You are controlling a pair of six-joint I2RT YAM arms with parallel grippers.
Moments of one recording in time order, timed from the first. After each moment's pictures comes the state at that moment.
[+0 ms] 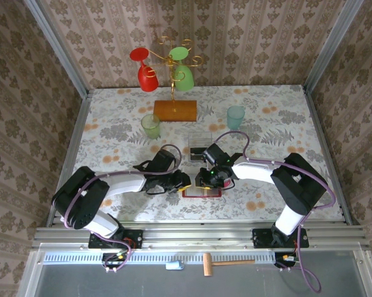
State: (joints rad) left arm -0.77 1.51 0.60 -0.02 0.48 -1.06; right arm 0.70 1.68 0.86 -0.32 -0.36 0.81
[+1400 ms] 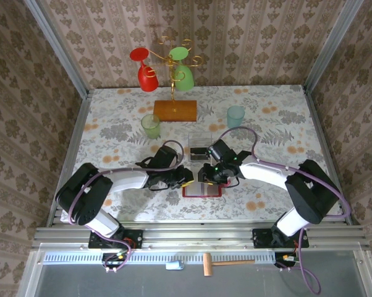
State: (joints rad) left arm -0.76 1.55 0.65 0.03 0.50 -1.06; right arm 0.67 1.55 0.86 -0.38 -0.35 0.81
